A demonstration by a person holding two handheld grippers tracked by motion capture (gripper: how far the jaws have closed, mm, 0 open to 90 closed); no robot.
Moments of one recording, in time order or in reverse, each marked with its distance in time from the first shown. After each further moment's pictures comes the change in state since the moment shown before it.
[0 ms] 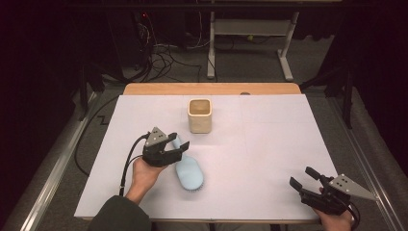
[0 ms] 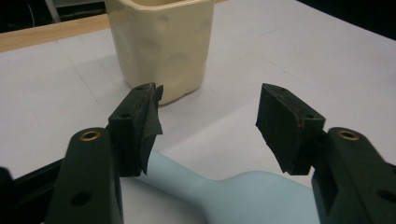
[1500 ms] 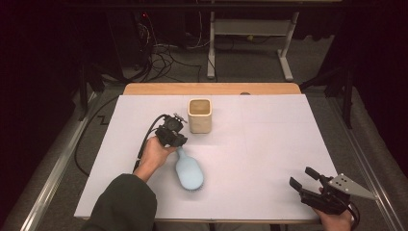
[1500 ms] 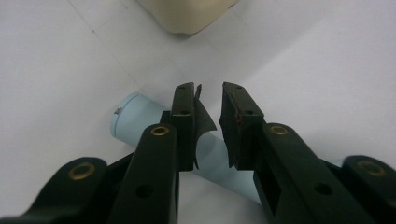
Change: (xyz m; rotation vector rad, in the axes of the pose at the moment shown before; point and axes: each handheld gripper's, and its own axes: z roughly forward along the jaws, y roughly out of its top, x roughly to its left) left arm 0.027 0.041 0.065 0.566 0.049 0.053; right arm -0.001 0.000 0.001 0.014 -0.004 0.001
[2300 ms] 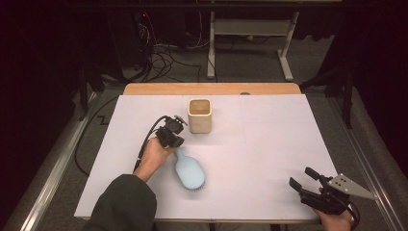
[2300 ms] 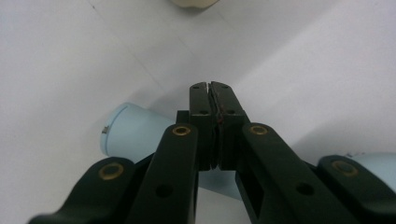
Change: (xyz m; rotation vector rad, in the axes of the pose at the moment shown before) left arm 0.003 -0.002 0.009 0.066 0.027 0.006; right arm 0.000 0.000 0.000 0.005 0.000 -0.008
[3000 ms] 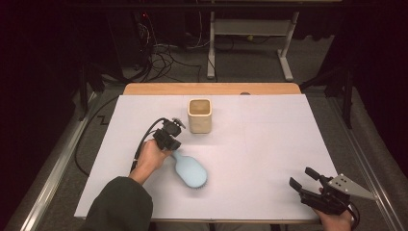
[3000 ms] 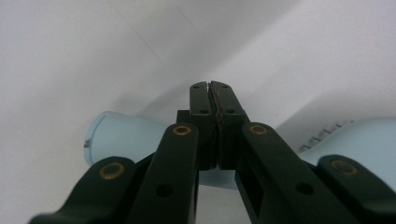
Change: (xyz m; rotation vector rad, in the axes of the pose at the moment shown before) left arm -0.002 -0.007 -0.003 0.064 -0.001 0.011; right arm 0.000 0.000 -0.001 -0.002 0.000 0.003
